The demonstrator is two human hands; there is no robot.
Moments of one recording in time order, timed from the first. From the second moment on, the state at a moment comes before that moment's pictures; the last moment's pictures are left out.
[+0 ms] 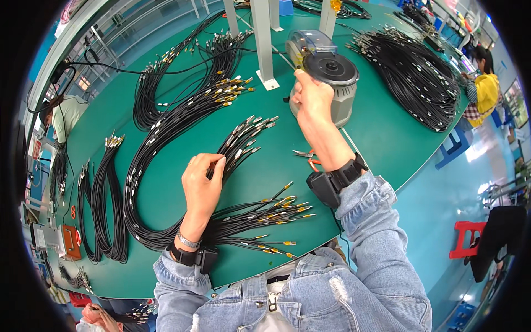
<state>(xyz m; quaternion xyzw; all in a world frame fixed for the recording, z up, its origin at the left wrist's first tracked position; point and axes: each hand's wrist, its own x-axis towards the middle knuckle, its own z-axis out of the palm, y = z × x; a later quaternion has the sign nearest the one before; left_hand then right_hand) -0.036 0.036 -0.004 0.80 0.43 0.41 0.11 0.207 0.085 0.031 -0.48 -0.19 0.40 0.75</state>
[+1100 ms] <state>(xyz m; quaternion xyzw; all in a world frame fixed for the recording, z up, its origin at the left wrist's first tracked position) -0.018 -0.016 -0.001 0.75 0.41 0.36 0.37 0.160 -0.053 -0.007 -0.45 -0.48 0.62 0.43</state>
